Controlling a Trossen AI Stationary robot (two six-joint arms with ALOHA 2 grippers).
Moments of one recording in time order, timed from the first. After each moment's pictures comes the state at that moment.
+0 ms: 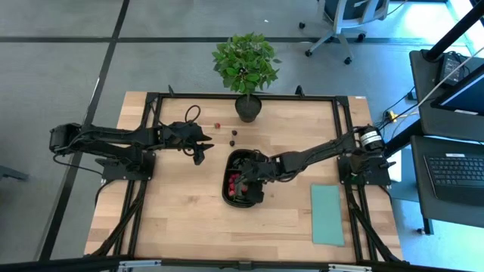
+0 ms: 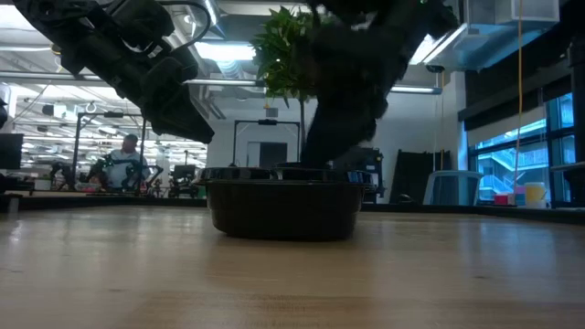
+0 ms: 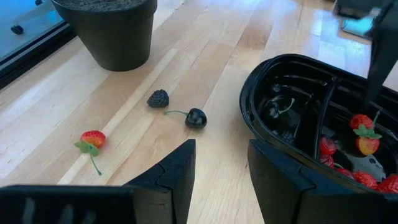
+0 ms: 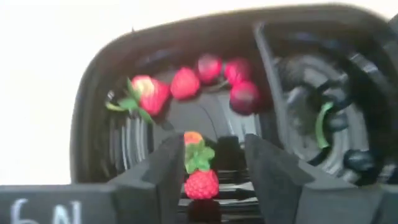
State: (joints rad) left arm 0.23 1.03 0.42 0.04 -0.08 -0.20; right arm 0.19 1.85 1.21 -0.33 0.11 0.41
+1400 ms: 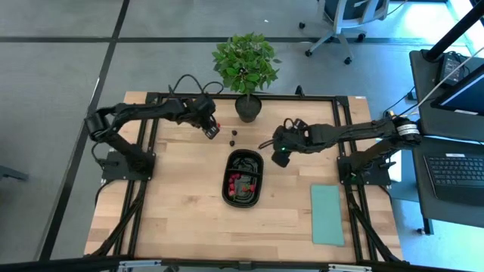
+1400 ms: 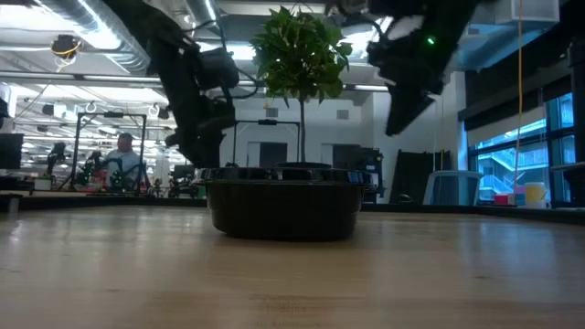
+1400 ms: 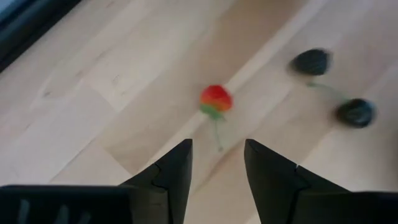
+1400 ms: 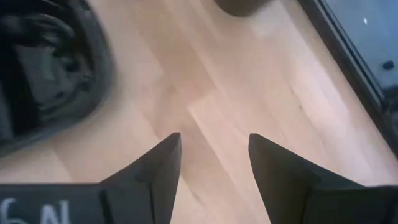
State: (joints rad) left arm 0.55 1.51 0.91 -0.49 -0.08 -0.23; right arm 0.00 1.47 1.09 -0.81 0.45 0.42
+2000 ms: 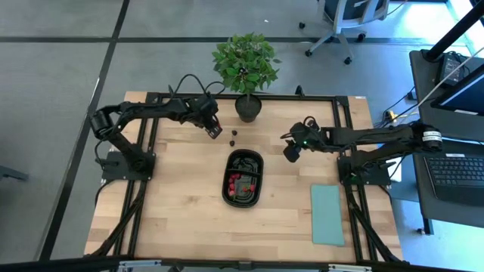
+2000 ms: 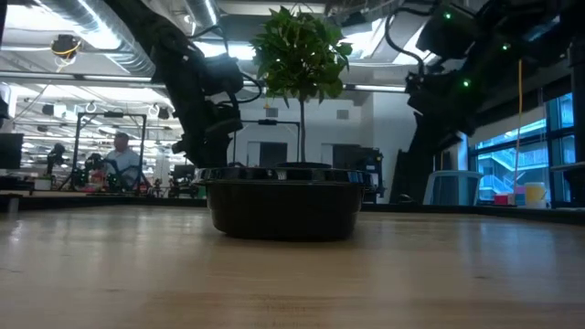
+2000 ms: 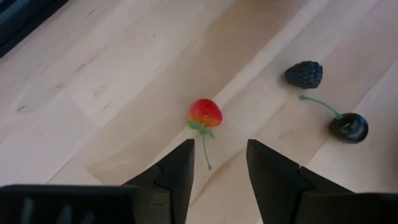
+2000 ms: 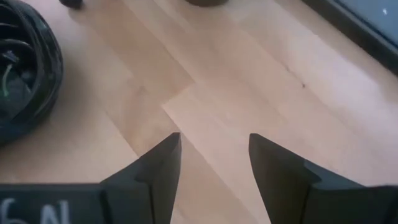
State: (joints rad) left arm 0.56 1.56 0.91 -0.42 -0.04 -0.23; right arm -0.15 1.17 0.61 -0.36 0.39 0.40
